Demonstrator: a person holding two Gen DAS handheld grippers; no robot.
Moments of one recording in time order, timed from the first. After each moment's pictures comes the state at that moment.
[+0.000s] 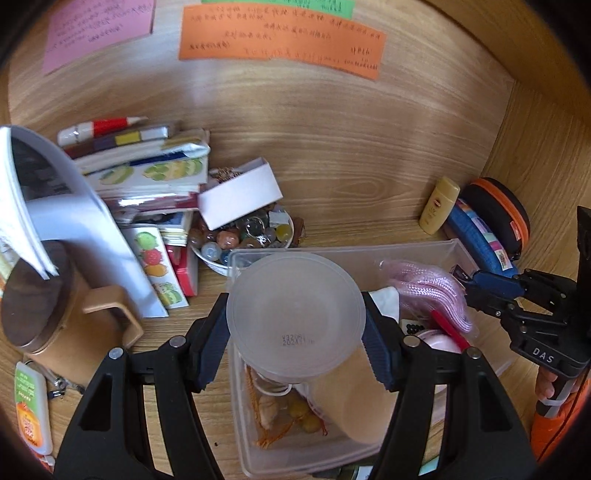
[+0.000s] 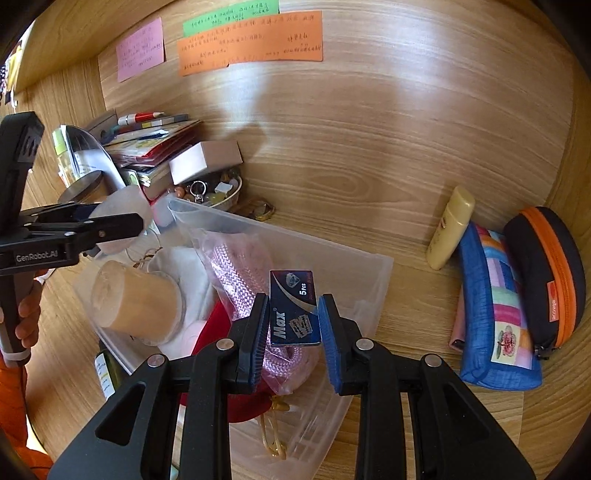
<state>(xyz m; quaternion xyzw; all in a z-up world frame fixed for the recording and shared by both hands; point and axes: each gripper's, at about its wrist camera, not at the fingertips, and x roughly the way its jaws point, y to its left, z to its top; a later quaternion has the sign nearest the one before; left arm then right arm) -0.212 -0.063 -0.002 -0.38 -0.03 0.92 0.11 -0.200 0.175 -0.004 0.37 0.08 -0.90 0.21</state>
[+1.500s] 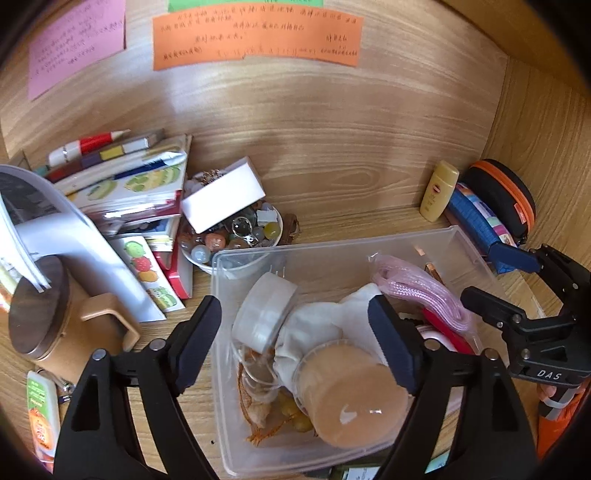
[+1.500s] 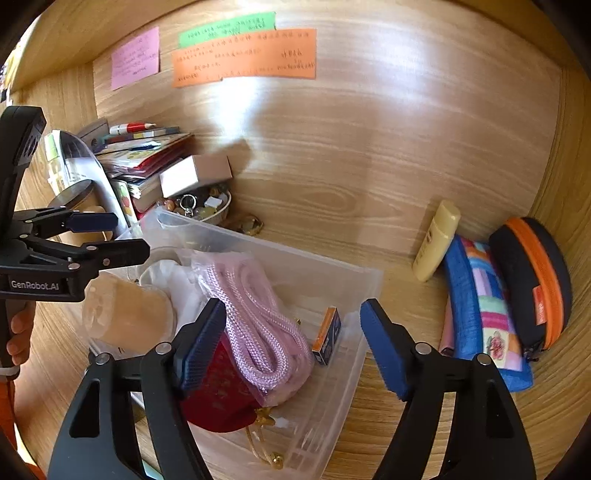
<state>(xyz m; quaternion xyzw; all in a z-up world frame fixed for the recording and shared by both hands) -0.202 -0.033 0.013 -0.38 0.01 0.92 0.09 -0.193 0.168 0.004 0.33 0.09 -0.92 0.18</state>
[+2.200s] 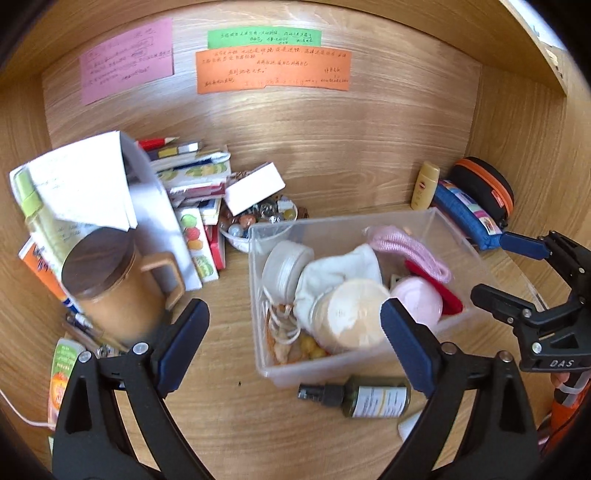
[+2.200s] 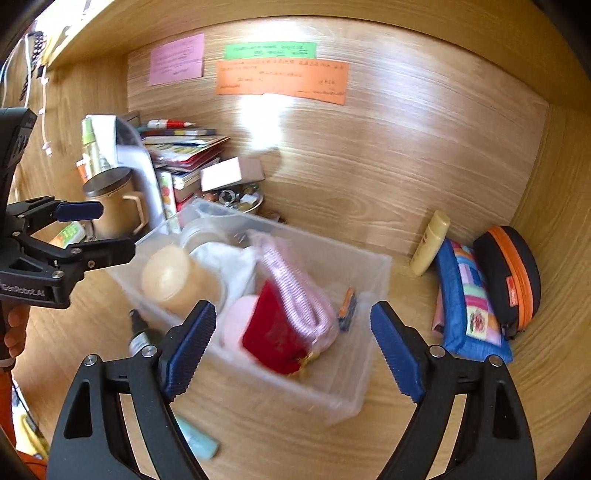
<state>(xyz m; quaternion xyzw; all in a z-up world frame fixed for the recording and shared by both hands) -0.123 -0.053 0.021 -0.34 0.02 0.94 0.08 -0.119 0.147 0.021 0.31 0.11 -0.93 0.17</state>
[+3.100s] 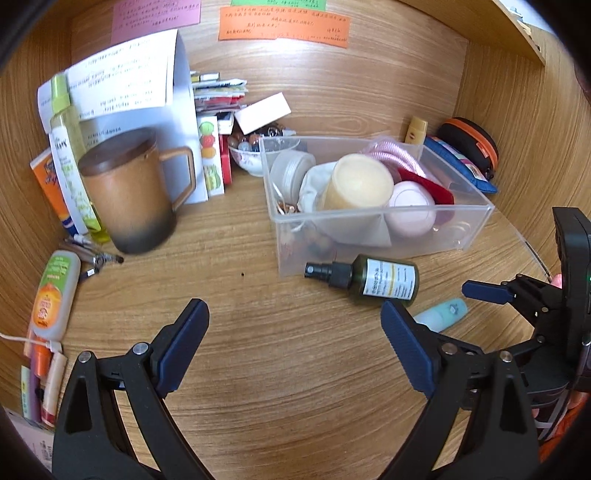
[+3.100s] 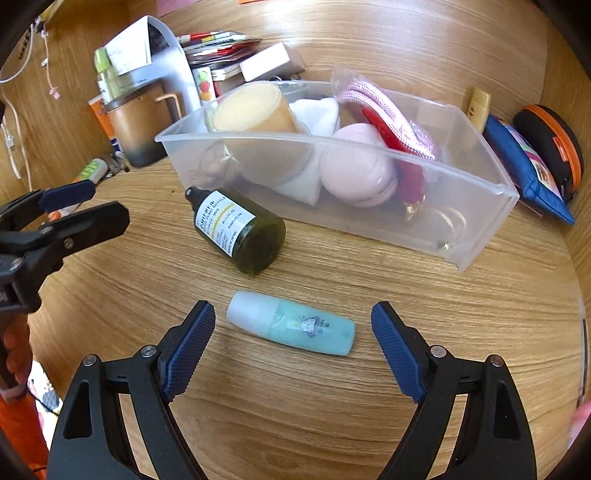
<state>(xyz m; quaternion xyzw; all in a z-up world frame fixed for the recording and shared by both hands) -0.054 -0.081 -0.034 -0.38 0.00 0.92 0.10 -0.058 0.100 -0.070 0.44 0.05 -0.88 0.17</state>
